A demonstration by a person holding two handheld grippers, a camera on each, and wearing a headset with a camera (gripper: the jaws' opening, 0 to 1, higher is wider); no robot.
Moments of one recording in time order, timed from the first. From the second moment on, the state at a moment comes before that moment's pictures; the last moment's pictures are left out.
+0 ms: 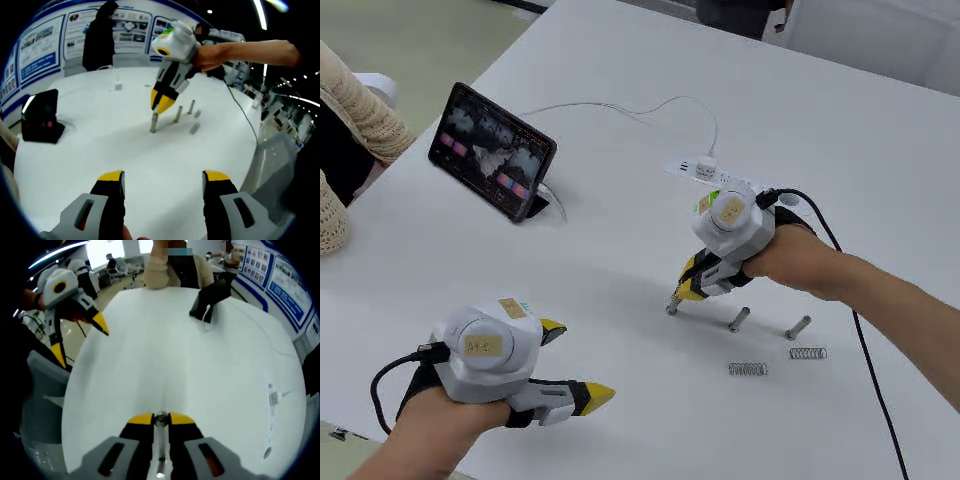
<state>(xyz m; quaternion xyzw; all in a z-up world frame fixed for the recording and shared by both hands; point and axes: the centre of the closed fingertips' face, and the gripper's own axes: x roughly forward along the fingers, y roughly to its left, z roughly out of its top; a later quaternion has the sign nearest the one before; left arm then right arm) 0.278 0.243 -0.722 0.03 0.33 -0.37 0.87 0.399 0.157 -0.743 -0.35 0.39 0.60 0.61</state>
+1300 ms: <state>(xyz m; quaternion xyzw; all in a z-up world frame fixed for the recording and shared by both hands) 0.275 0.253 -0.726 0.03 0.34 -0.36 0.87 0.394 0.162 -0.778 -0.37 0.40 0.61 0.58</state>
